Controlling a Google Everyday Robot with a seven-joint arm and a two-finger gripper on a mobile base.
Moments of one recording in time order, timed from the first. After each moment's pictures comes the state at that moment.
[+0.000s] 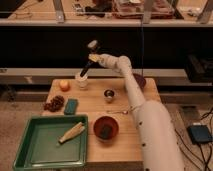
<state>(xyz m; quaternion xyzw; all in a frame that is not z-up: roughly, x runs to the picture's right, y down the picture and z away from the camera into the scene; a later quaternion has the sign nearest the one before) -0.069 -0.227 0.957 0.46 -0.16 -0.60 0.63</state>
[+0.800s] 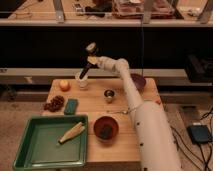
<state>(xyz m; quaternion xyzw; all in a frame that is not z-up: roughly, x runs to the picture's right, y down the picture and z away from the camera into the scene) -0.078 -0.214 0.971 0.47 -0.16 -0.61 0.62</state>
